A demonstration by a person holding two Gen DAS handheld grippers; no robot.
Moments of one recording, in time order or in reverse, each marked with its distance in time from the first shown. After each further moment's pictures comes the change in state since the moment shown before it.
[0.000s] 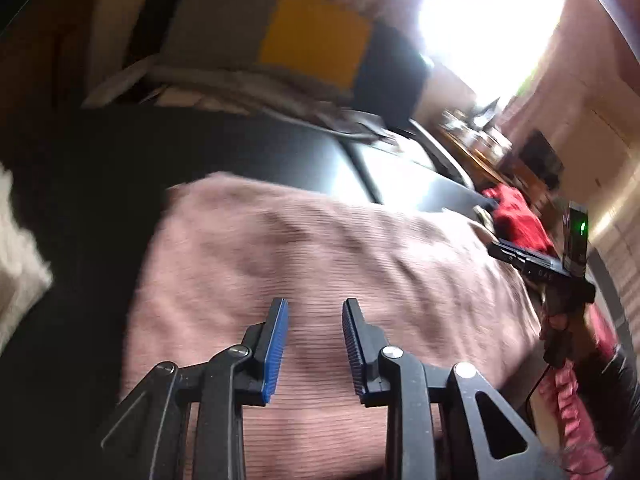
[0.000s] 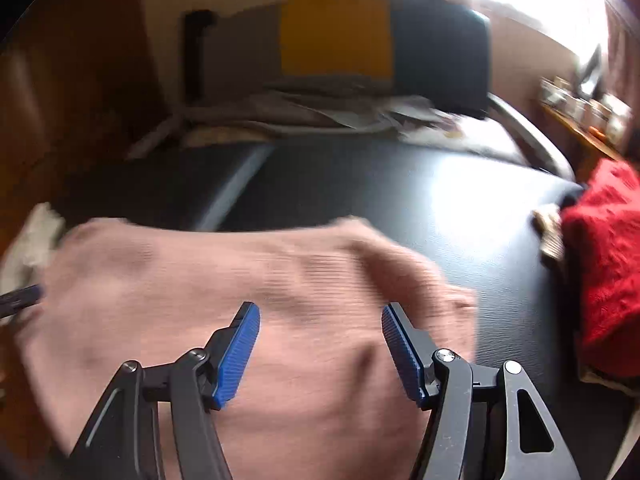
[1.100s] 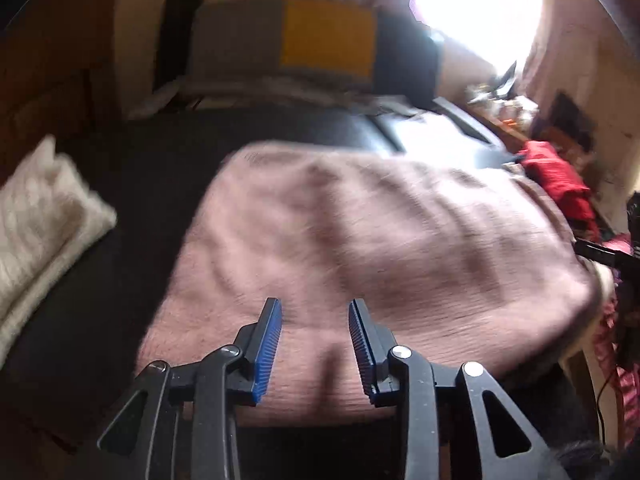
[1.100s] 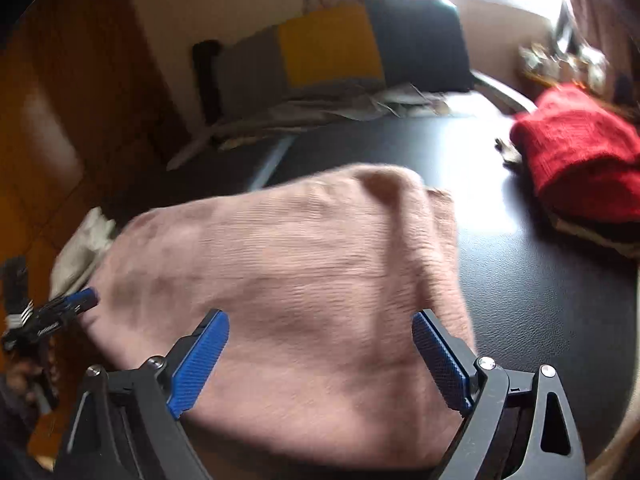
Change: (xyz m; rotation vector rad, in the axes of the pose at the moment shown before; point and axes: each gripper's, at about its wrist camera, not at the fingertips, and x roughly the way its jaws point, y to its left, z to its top) left arm -0.038 0.003 -0.084 0.004 0.000 0.232; right arm -0.095 -0.011 -0.090 0.181 -0.028 0.076
